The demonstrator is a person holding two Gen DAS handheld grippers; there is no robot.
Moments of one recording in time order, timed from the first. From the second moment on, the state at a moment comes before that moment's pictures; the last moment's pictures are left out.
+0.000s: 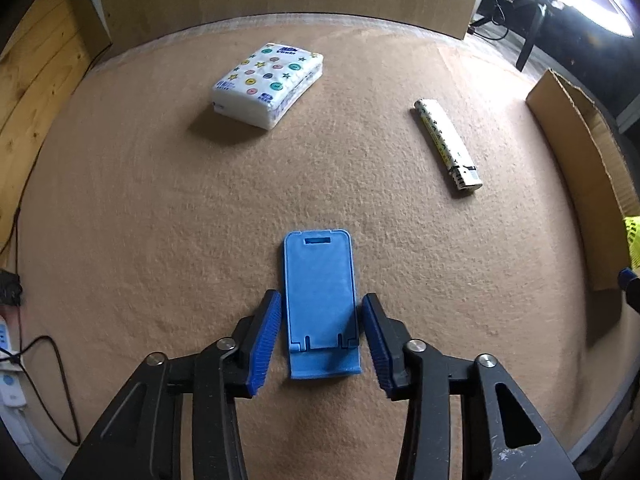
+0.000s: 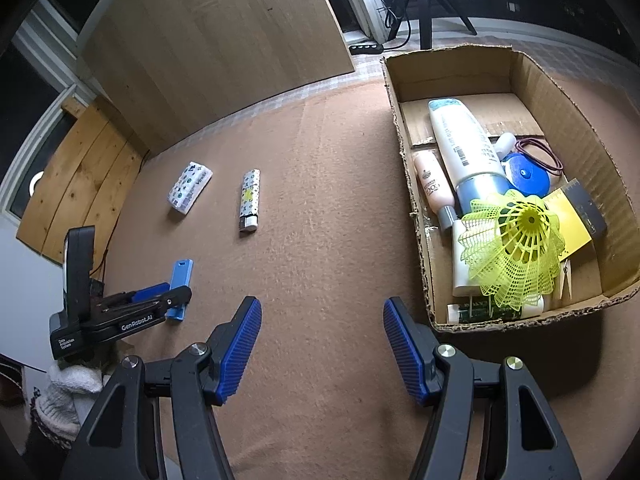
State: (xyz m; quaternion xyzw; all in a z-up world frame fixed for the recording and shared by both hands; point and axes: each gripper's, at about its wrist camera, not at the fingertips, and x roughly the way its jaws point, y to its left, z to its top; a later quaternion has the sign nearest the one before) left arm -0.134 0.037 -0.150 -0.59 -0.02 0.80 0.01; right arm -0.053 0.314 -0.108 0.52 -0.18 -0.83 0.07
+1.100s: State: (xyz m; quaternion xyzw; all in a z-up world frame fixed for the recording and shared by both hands) left arm -0.215 0.227 -0.053 -0.52 0.02 0.84 0.18; right arm 0.014 0.371 -0.085 0.49 -0.18 -0.85 0.02
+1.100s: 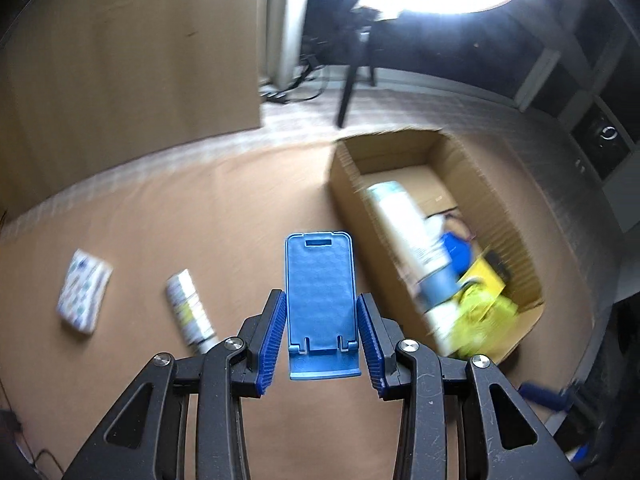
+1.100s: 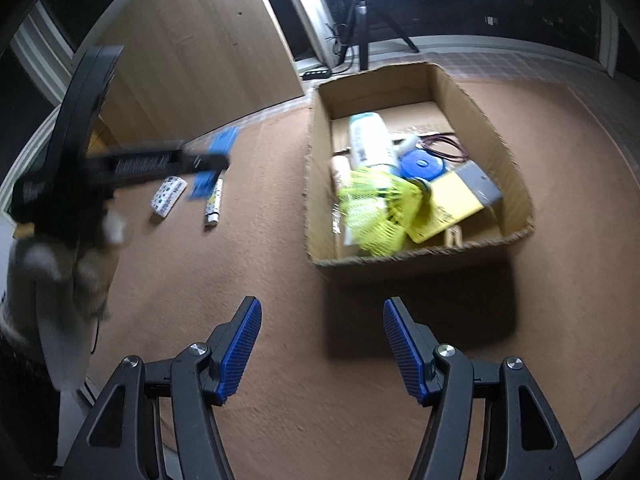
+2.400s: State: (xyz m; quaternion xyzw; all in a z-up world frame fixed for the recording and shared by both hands) left arm -0.227 0.259 -0.058 -0.51 0.03 0.84 0.20; right arm 0.021 0.385 -0.090 0.50 -0.19 -0.85 0.02
